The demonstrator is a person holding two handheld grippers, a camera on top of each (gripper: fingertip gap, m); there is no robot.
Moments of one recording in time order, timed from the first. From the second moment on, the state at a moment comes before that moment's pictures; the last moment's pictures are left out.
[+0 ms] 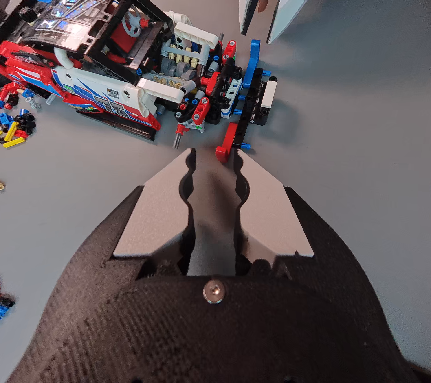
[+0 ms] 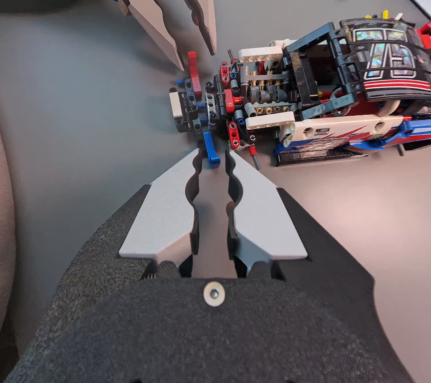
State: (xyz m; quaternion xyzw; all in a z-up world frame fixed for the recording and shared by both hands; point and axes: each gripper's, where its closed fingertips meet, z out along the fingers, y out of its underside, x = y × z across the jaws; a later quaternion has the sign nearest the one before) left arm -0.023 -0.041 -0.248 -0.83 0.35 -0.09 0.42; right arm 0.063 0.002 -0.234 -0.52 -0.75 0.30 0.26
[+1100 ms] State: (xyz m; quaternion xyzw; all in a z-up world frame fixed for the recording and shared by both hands) left arm 0.009 -0.023 -0.242 -0.86 0.27 -0.01 0.44; right arm 0.010 -0.005 -0.235 -0.45 -0.84 0.23 0.20
